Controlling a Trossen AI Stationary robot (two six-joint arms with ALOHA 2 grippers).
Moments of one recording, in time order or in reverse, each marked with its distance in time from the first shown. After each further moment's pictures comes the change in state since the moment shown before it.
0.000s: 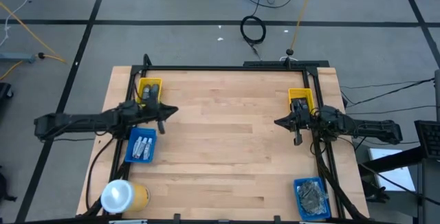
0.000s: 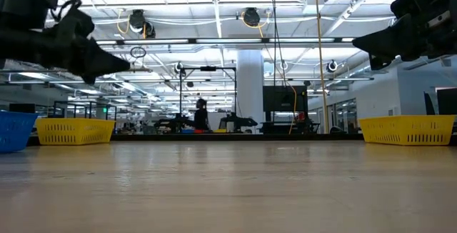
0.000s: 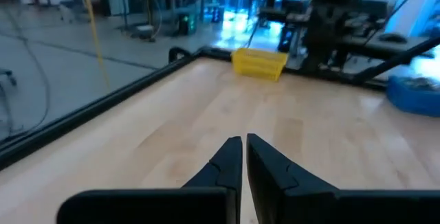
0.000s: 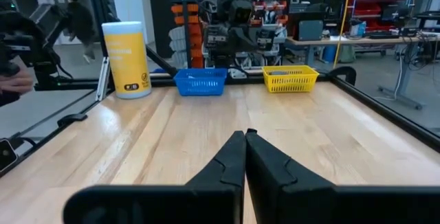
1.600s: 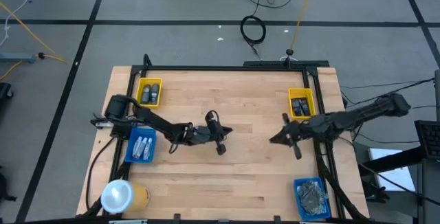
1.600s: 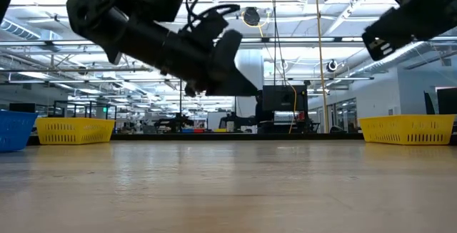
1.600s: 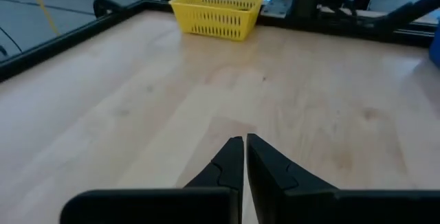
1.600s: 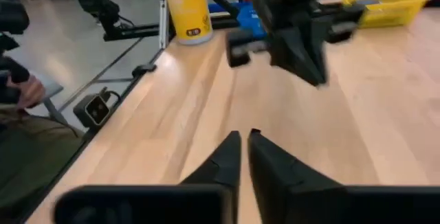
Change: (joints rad) left arm -0.359 1.482 0.824 0.402 -0.371 -0.087; right arm 0.368 0.483 0.220 0.031 0.139 0.167
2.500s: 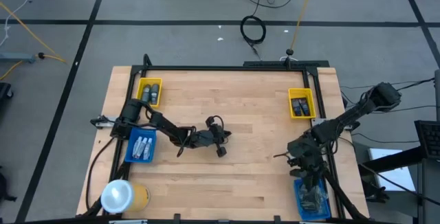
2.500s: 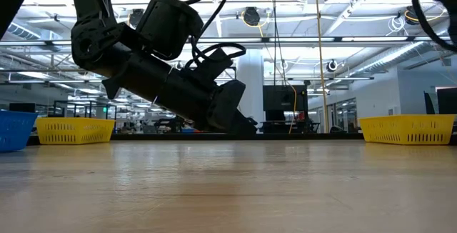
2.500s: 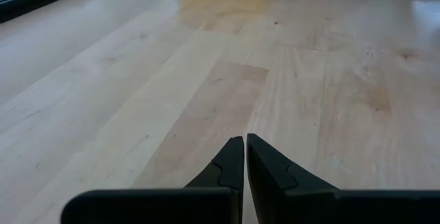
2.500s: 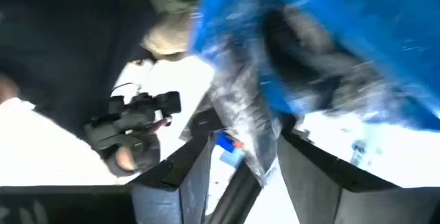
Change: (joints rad) left arm 0.005 0.162 0.000 0.078 0.004 -0.013; right arm 0.220 0.542 0.036 0.014 -1.129 1.665
